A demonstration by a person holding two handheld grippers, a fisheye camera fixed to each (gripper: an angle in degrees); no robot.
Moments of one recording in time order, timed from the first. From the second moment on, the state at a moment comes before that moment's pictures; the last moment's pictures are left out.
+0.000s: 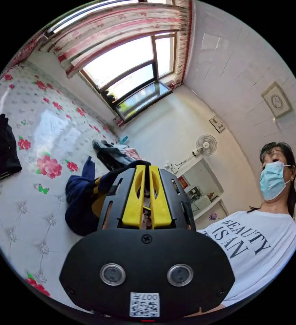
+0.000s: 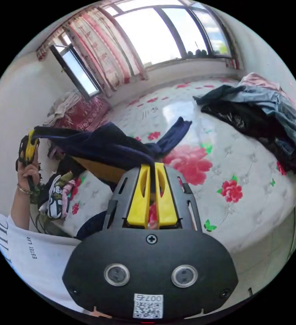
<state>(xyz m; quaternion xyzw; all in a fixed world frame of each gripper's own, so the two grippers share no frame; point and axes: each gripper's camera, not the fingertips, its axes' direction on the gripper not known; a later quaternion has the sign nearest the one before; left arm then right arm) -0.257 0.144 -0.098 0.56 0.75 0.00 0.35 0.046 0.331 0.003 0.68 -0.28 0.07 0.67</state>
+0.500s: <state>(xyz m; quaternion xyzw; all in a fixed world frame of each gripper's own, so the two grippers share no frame) -0.343 0.458 -0.189 0.87 0.39 -0.14 0.29 0.030 0.709 -0.071 0.96 -0.05 -0.11 0.25</state>
